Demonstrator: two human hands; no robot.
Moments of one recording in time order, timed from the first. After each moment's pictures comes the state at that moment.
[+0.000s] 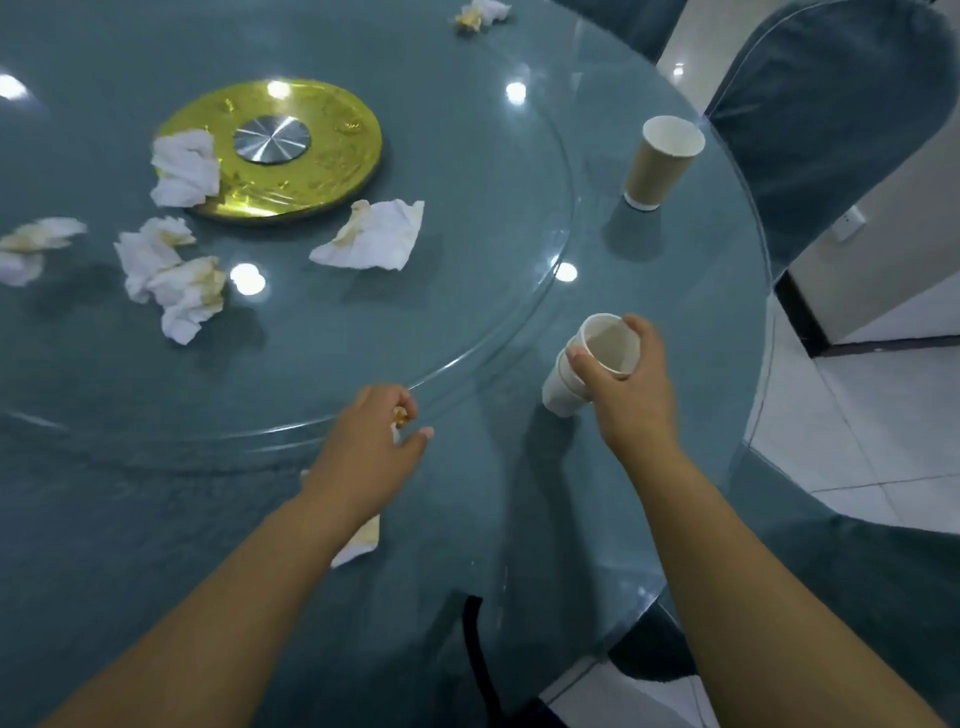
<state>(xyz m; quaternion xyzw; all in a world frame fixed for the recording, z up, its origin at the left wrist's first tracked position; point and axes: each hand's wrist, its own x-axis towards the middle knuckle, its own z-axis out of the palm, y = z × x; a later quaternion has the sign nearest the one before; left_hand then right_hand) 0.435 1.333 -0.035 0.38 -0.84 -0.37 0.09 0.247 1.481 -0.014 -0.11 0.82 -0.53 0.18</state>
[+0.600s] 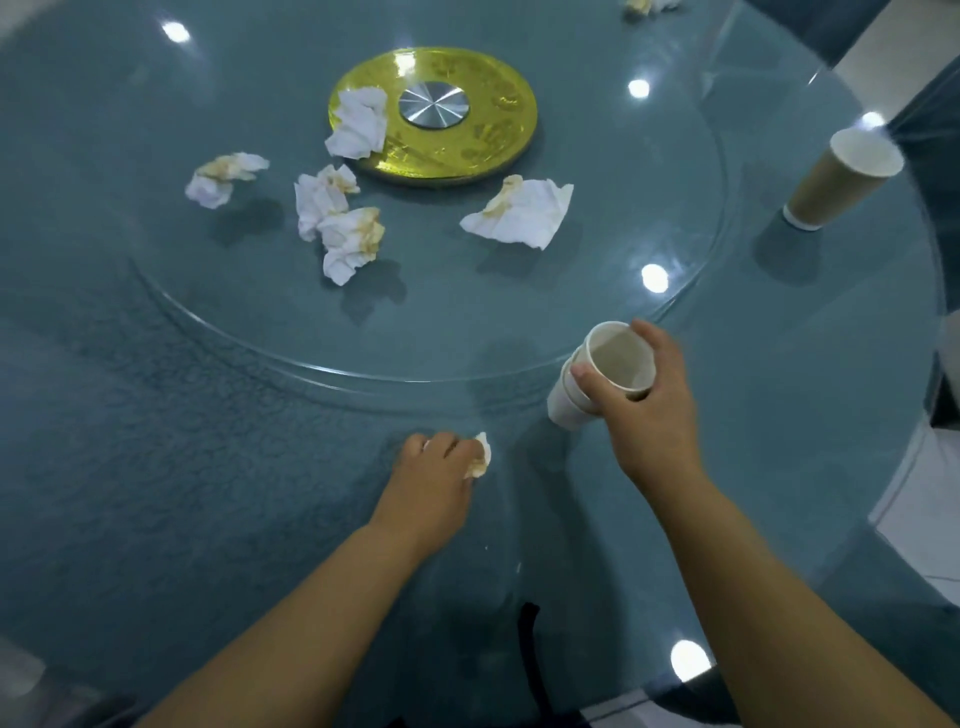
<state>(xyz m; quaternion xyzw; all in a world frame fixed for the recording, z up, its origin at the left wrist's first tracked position) 0.530 1.344 -0.095 0.35 -0.90 -0.24 0.05 0.336 1.425 -0.016 -0.24 0.78 -0.52 0.23</state>
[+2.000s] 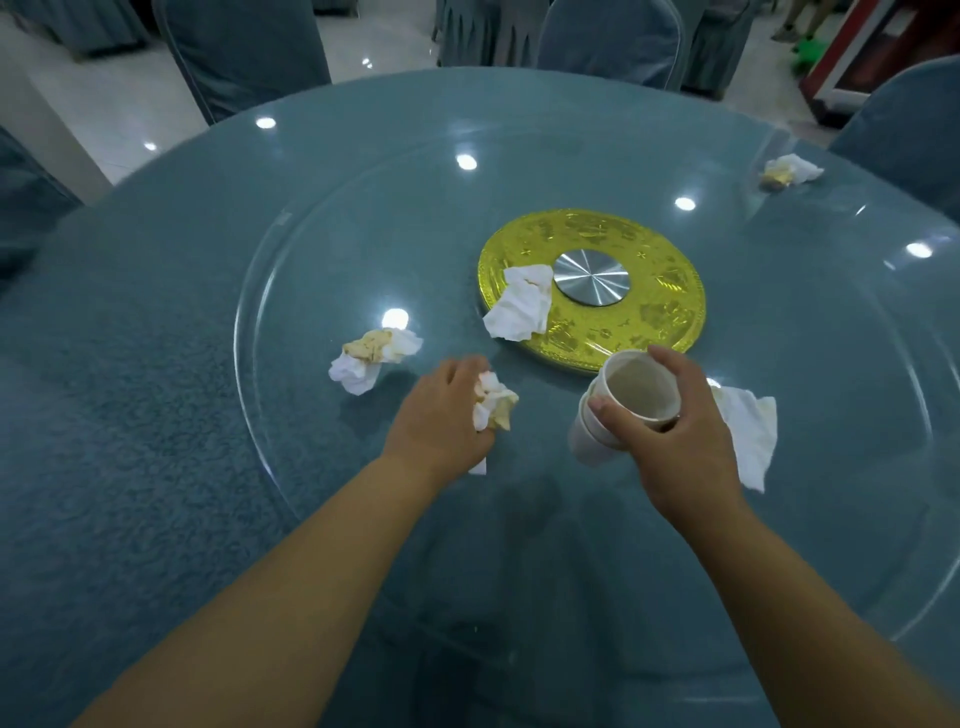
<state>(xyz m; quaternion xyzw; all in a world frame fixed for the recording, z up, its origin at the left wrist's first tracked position) 0.532 0.991 -0.043 0.42 -0.87 -0.21 0.15 0.368 1.125 -0.003 -0.34 0.77 -0.51 0.20</state>
